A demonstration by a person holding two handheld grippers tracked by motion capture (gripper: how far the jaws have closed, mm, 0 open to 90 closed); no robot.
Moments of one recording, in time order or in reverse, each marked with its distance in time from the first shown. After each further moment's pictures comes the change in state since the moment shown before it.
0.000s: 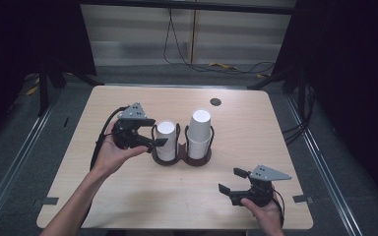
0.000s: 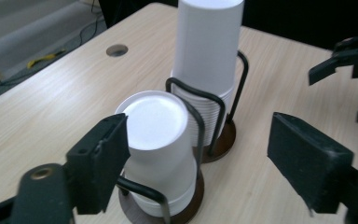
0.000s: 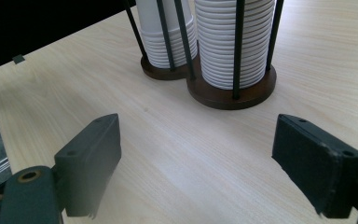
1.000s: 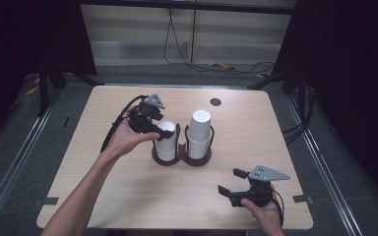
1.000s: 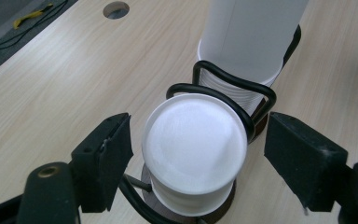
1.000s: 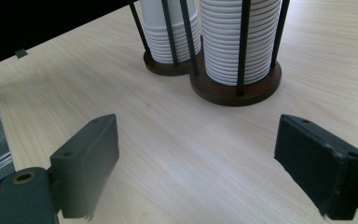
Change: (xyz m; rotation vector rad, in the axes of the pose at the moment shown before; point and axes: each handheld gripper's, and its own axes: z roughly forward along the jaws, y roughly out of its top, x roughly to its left) left arm 0.026 0.027 0.043 0.226 0.000 0.045; right arm 0.000 -0.001 0.002 0.018 0.014 -0.010
